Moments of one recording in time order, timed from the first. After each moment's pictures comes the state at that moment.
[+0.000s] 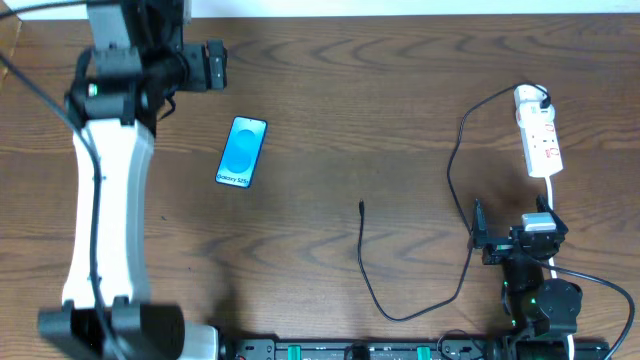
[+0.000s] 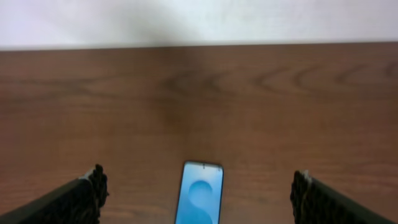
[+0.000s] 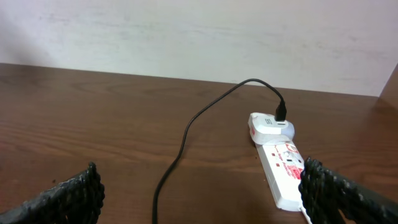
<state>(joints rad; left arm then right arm) 0.06 1.65 1.74 -0.86 0.19 0.07 0.00 0.01 0.01 -0.07 -0.04 -0.07</state>
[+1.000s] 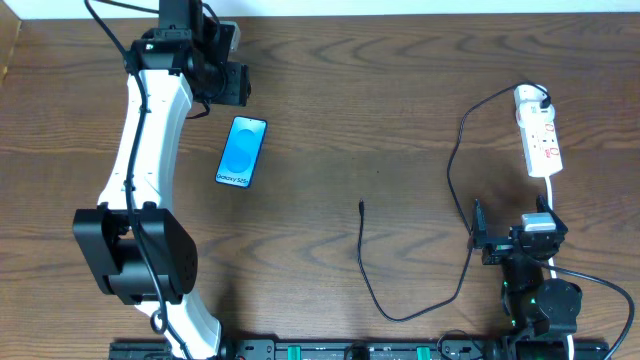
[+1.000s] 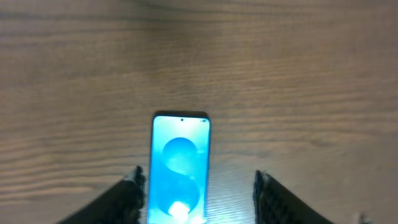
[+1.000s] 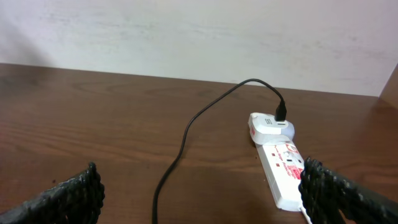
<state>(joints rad) -0.01 1.91 1.79 -1.00 0.19 0.11 0.00 0.01 0.01 -0.07 -0.04 -0.07</state>
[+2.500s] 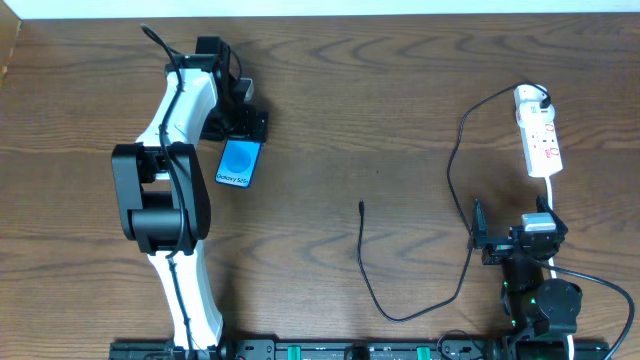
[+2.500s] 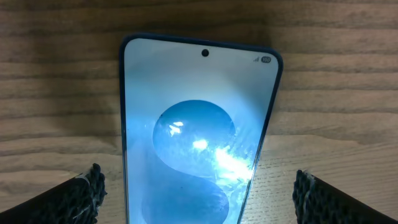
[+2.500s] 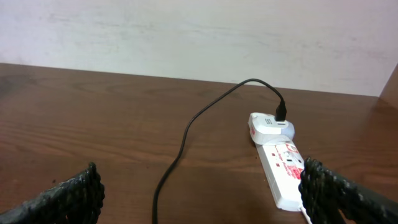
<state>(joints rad) -0.01 2.21 1.75 -1.06 0.12 0.11 0.00 0.01 0.01 -0.07 -0.04 -0.07</state>
